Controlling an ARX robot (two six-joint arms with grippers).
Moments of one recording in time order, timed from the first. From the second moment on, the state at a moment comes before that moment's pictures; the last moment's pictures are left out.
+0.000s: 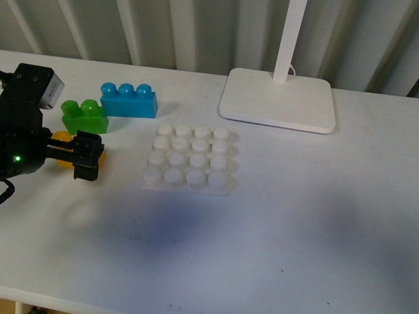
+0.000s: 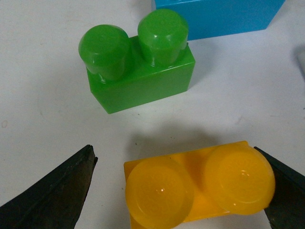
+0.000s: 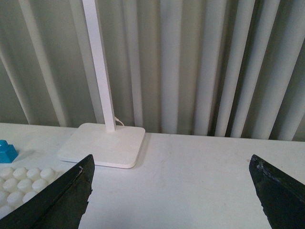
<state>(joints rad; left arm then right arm) -0.04 2.17 0.71 0.86 0.09 0.17 0.00 0.00 0.01 0.00 0.00 0.00</state>
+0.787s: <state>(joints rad) -0.05 2.17 0.71 0.85 0.08 0.14 0.00 0.00 0.01 0.00 0.00 0.00</state>
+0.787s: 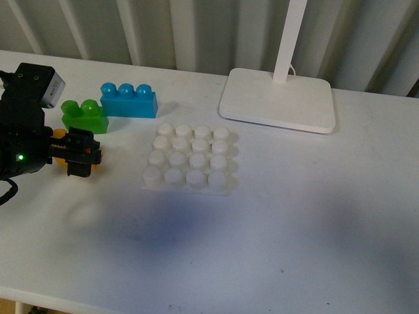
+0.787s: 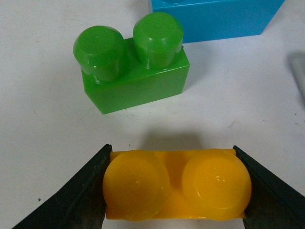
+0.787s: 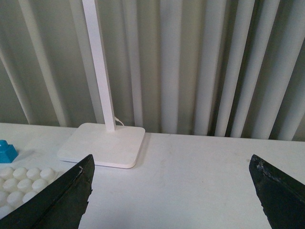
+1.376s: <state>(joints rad) -0.23 1.98 0.63 0.80 -0.06 0.02 0.00 0.00 0.01 0.00 0.00 0.00</state>
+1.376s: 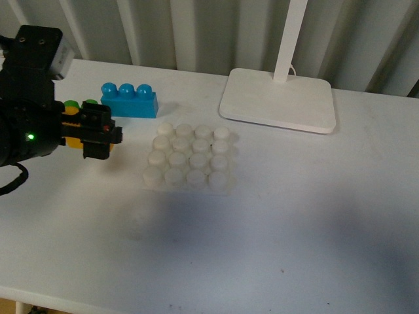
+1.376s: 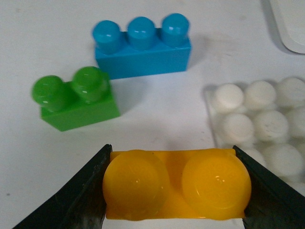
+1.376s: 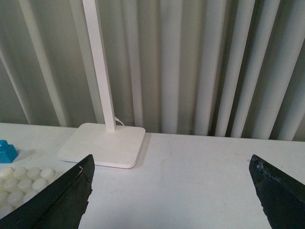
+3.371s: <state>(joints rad) -0.58 2.14 0.89 0.61 -0.34 -0.21 0.00 0.00 0.01 0.00 0.00 0.00</state>
